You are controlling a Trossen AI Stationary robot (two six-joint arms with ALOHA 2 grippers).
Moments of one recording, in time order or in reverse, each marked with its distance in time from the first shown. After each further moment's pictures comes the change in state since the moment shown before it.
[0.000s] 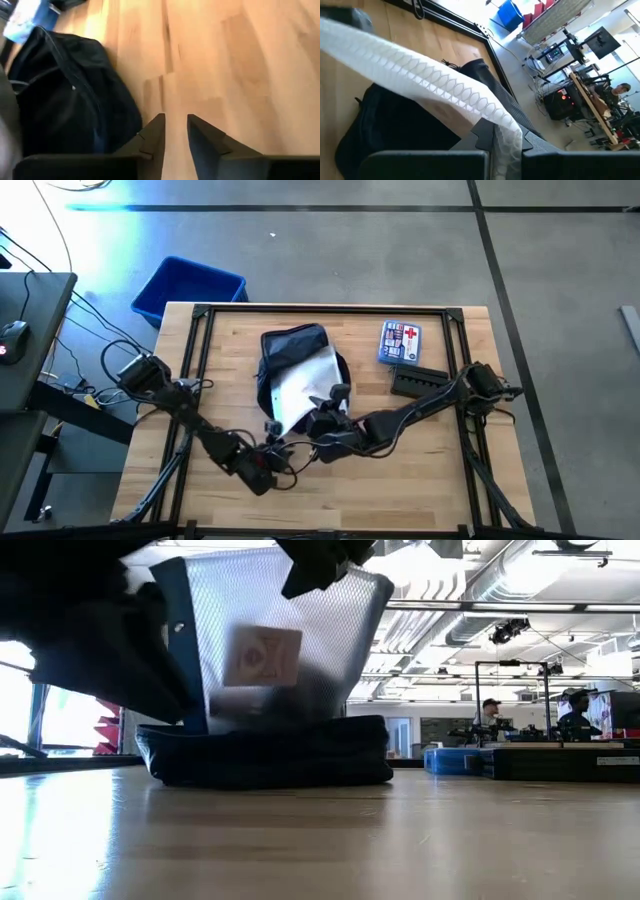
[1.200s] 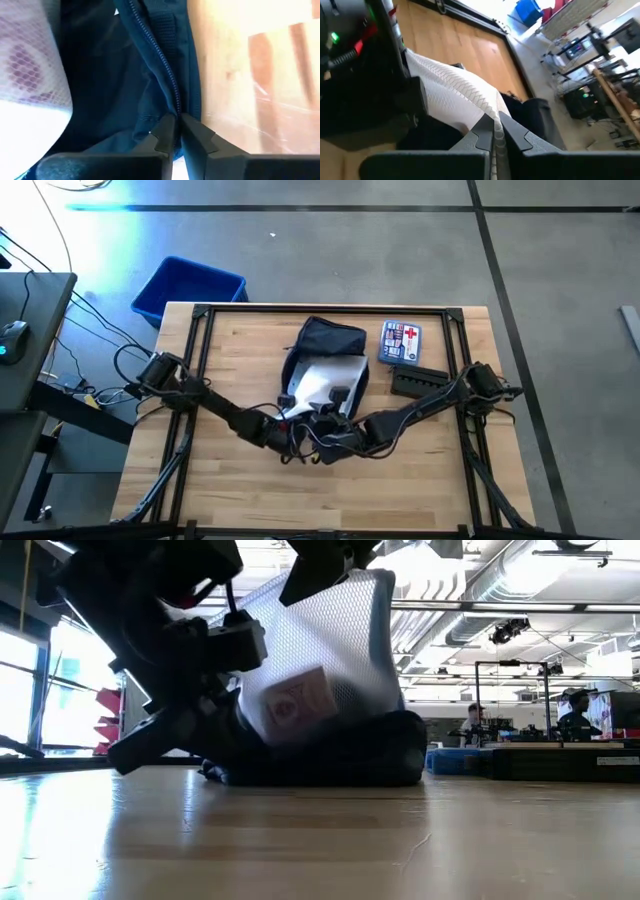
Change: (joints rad) left arm 0.257 0.101 0.000 -0.013 0.081 0.126; right arm 0.008 -0.001 0.001 -0.060 -0.102 0.082
